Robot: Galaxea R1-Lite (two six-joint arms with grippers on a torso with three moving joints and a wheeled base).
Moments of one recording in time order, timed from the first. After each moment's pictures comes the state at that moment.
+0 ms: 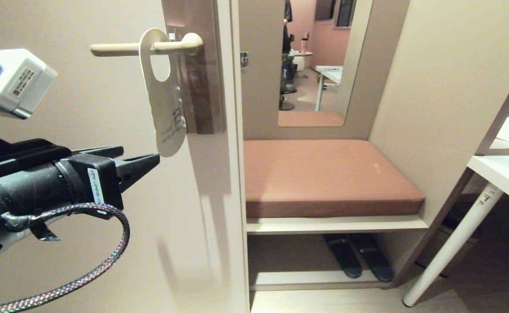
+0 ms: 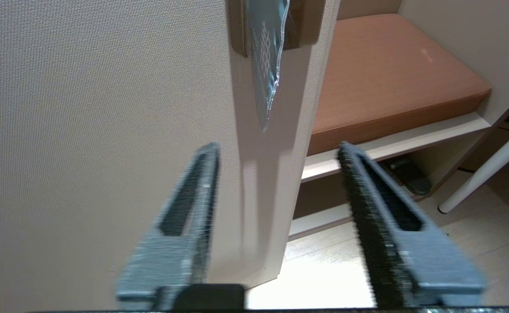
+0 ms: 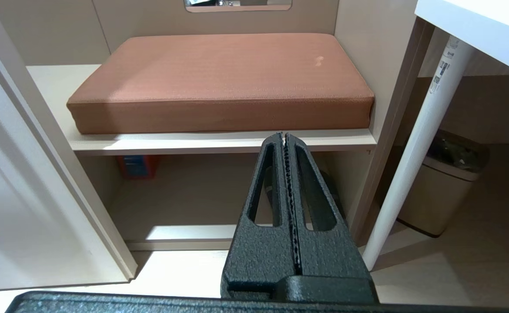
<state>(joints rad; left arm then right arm) -0.78 1.17 -0.89 -0.09 0.47 -0.11 0.00 0.00 0.00 -0.01 -0.03 0.06</state>
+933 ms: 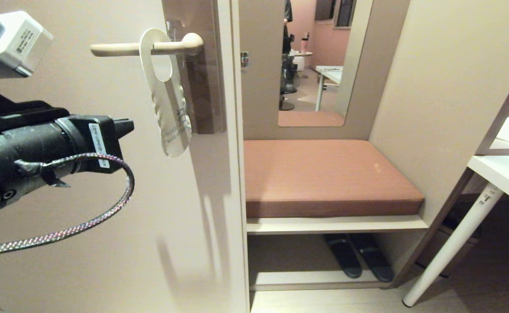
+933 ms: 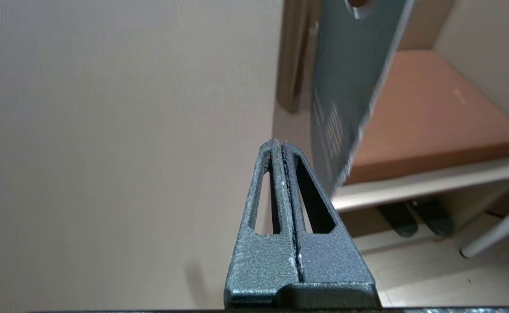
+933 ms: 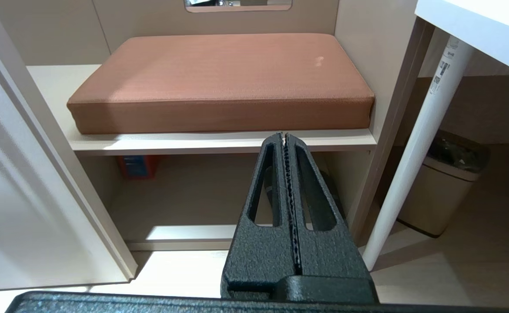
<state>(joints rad) -0.67 1.25 -1.00 -0.09 0.47 -0.10 0.00 0.00 0.00 -0.01 -0.03 0.06</state>
